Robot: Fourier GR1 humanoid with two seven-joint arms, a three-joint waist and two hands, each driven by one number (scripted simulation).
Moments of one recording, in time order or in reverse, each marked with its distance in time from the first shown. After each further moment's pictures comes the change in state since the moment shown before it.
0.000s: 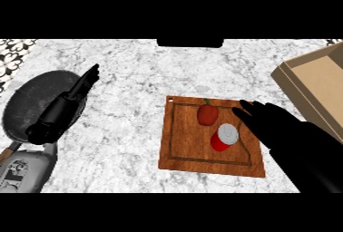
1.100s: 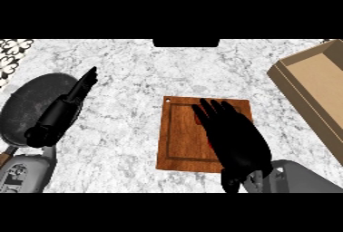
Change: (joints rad) left arm 0.029 -0.032 0.035 -0.021 -0.033 -0.023 0.012; right arm -0.116 0.345 0.195 0.312 0.226 0.030 0.089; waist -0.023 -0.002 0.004
